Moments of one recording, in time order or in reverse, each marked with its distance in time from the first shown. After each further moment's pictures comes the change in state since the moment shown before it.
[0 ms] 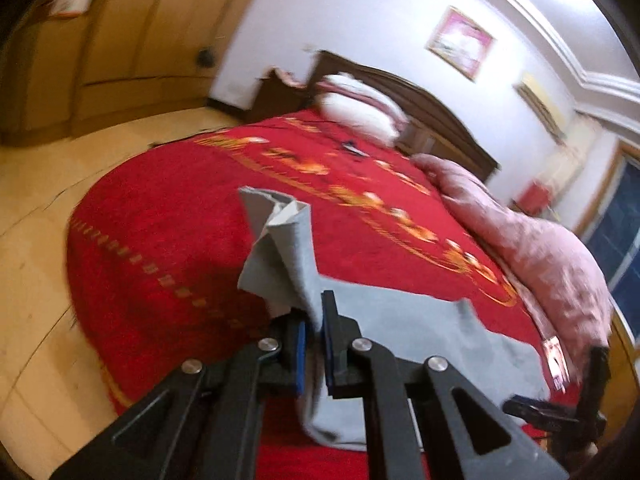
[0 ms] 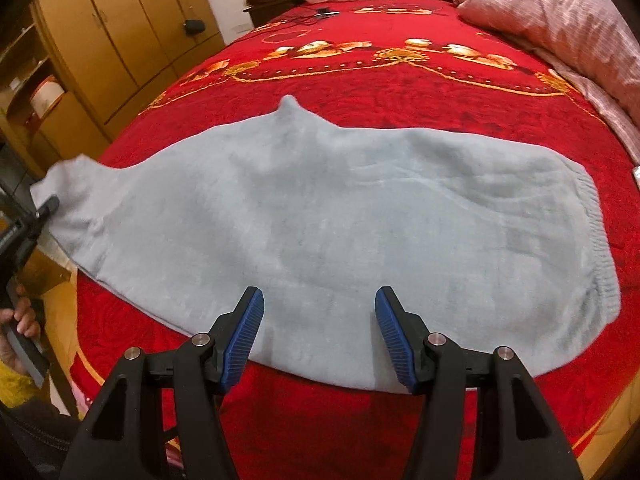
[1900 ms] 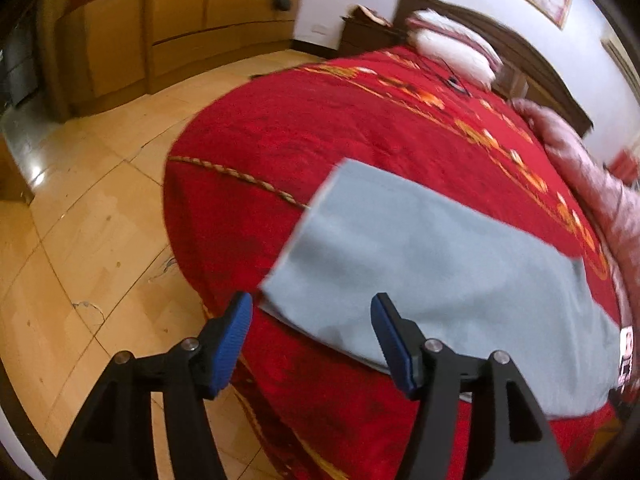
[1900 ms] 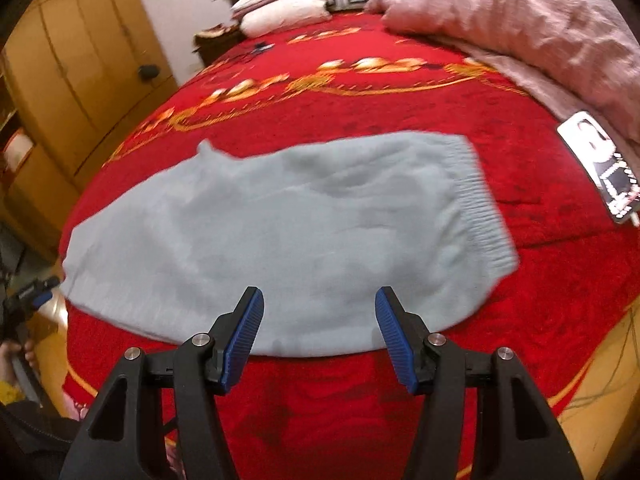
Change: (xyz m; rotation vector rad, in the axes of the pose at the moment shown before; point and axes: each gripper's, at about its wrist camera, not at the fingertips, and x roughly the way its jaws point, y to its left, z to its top) left arm 0.009 0.074 -0.026 -0.084 0.227 0.407; right arm -0.048 -0.058 -0.027 0.141 -0.090 -0.094
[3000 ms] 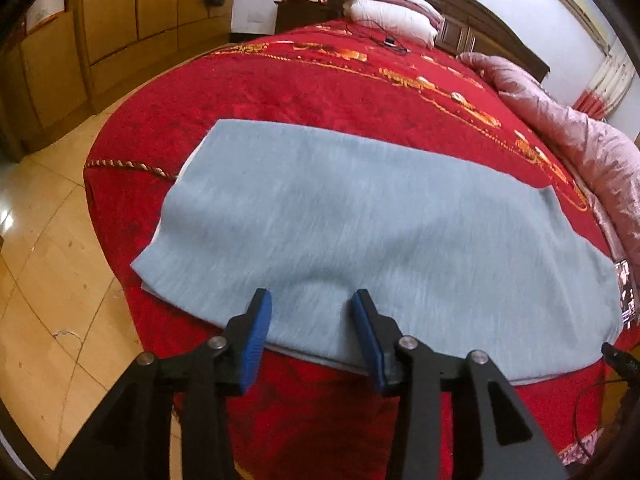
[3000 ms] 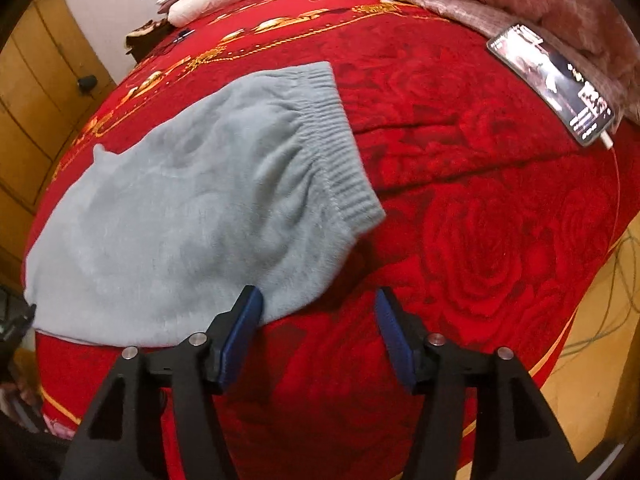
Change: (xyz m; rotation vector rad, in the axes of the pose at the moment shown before) left arm 0.015 -0.075 -0.033 0.214 0.068 -0.092; right arm 0.025 -0.091 -0.012 0.191 0.103 -0.111
